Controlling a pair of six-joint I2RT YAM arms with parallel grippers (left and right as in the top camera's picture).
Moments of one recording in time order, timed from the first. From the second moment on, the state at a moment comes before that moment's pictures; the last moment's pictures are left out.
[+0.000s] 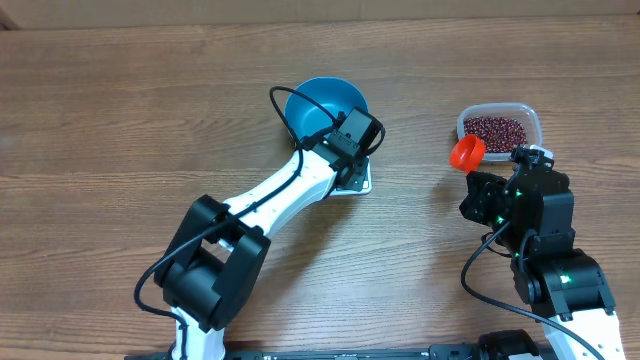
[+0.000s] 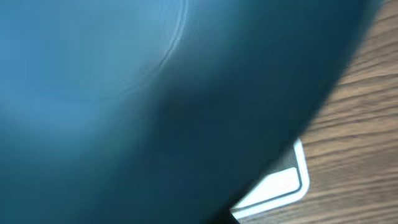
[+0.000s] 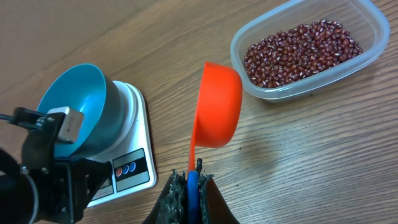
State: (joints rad) left arm -0.66 1.99 1.39 -0.61 -0.15 -0.38; right arm 0.12 0.84 0.75 -0.59 -0.01 0.51
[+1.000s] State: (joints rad) left arm -0.66 2.02 1.39 -0.57 -0.15 -0.36; right arm 0.12 0.84 0.75 -0.59 -0.01 0.51
